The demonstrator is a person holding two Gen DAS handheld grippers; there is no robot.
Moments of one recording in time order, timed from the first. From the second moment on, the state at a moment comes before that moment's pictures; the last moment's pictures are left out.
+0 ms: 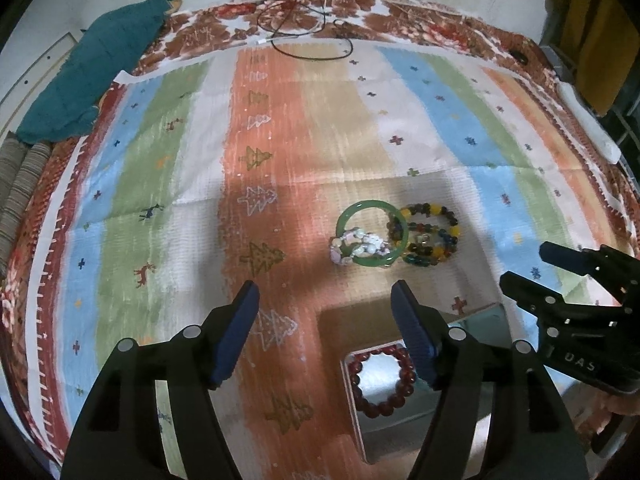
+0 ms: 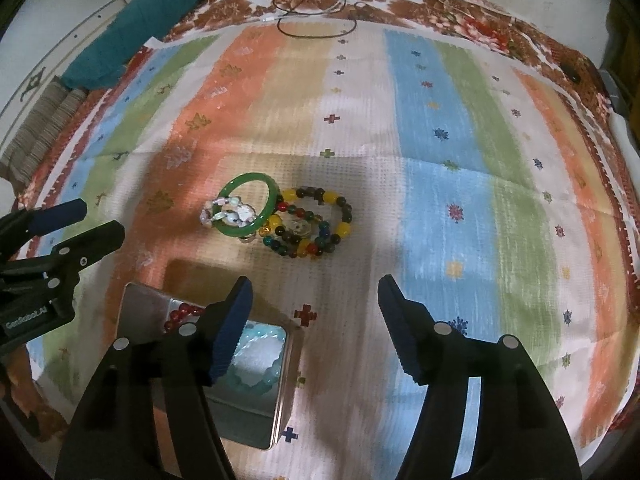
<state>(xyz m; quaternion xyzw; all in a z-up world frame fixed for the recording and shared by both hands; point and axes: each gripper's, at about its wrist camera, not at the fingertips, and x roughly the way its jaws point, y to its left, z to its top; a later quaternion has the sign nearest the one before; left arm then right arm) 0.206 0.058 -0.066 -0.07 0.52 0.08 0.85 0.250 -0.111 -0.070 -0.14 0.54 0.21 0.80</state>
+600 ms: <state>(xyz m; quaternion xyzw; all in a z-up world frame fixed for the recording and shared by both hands) 0.243 0.067 -0.093 -0.07 0.55 0.06 0.83 0.276 -0.099 -0.096 -0.15 0.57 0.20 0.78</state>
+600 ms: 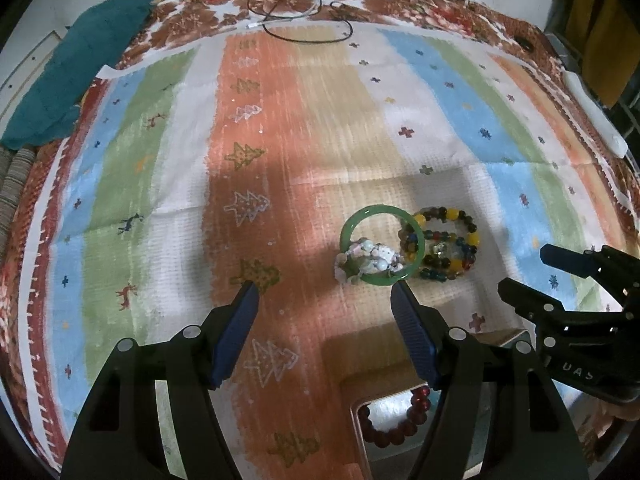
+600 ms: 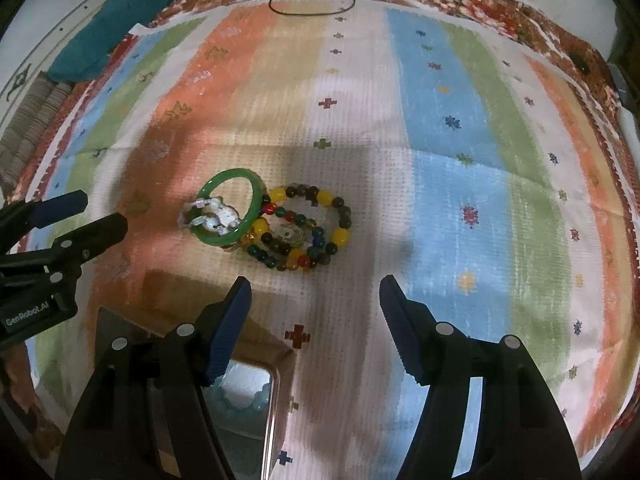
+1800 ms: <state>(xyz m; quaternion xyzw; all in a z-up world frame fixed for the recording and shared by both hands) 0.296 0.079 -0.161 -0.12 0.60 0.01 0.79 0.318 -0.079 -0.149 -0.15 0.62 0.20 0.75</state>
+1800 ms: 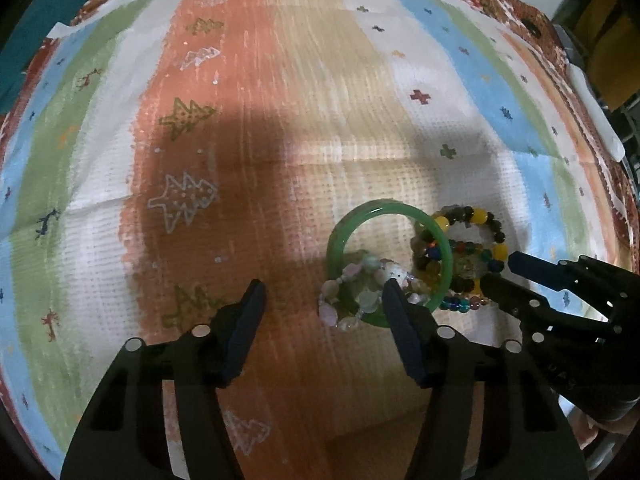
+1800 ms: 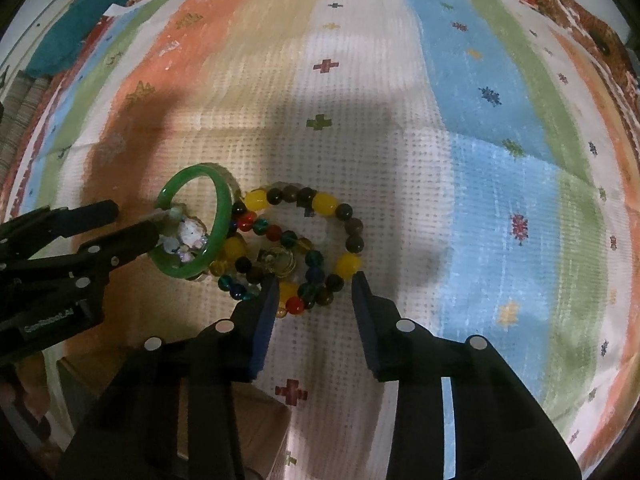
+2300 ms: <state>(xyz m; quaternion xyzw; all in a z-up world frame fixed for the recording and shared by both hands) 0.302 0.063 -0.164 -0.10 0.60 0.00 0.79 0.322 -0.071 -0.149 -0.16 0.61 0.20 0.75</state>
